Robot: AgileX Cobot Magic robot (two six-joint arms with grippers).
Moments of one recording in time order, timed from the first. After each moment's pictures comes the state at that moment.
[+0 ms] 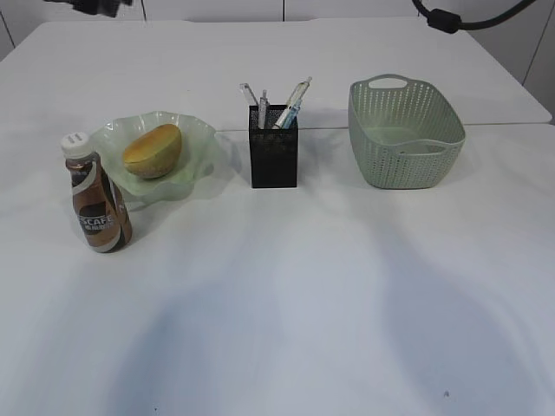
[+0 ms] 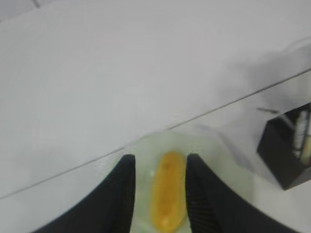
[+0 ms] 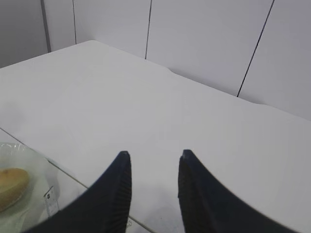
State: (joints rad) left arm -0.28 1.84 -1.73 0.23 0.58 -0.08; right arm 0.10 1.97 -1.78 -1.84 -0.32 1.62
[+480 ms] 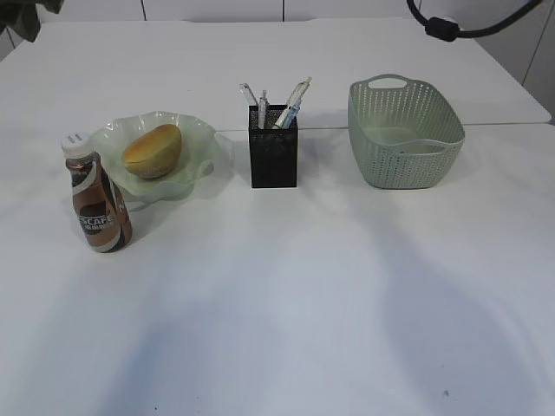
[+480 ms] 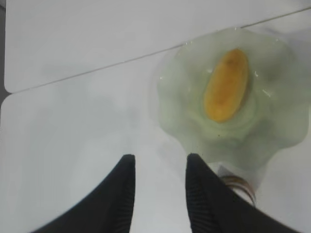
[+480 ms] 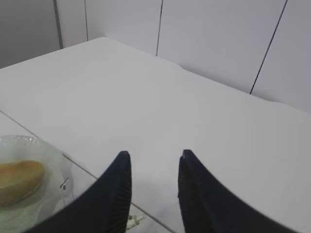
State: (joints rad) left arm -0.24 1.73 -1.73 0.33 1.00 -0.18; right arm 0.10 1.97 -1.77 -1.84 -0.36 1.62
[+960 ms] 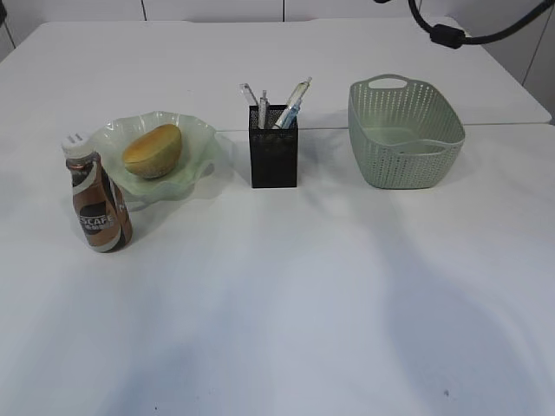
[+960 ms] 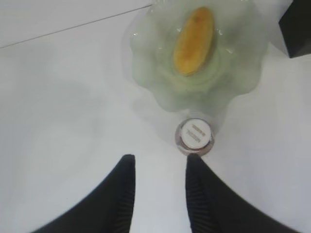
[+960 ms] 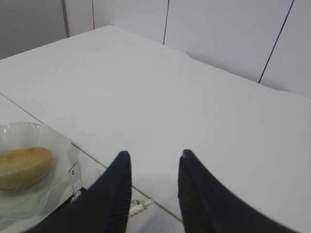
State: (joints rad) left arm -0.24 1.59 -1.73 0.18 1.19 -0.11; right arm 0.10 1.96 -1.72 -1.84 -0.37 1.62
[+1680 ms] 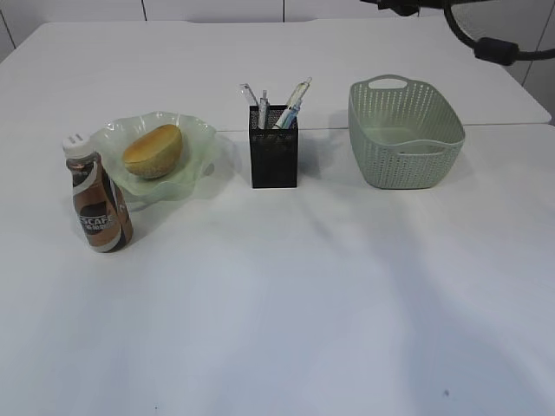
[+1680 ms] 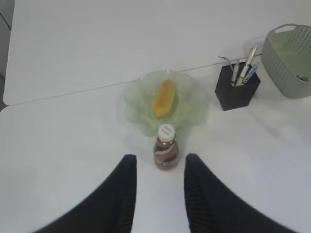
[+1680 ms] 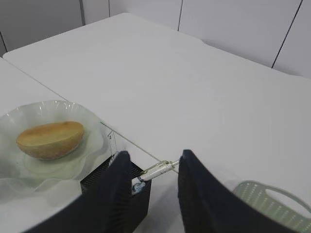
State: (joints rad) left arm -0.24 1.07 -1.66 0.08 1.26 -0.08; right arm 0.10 1.75 -1.47 -1.84 -0.41 1.61
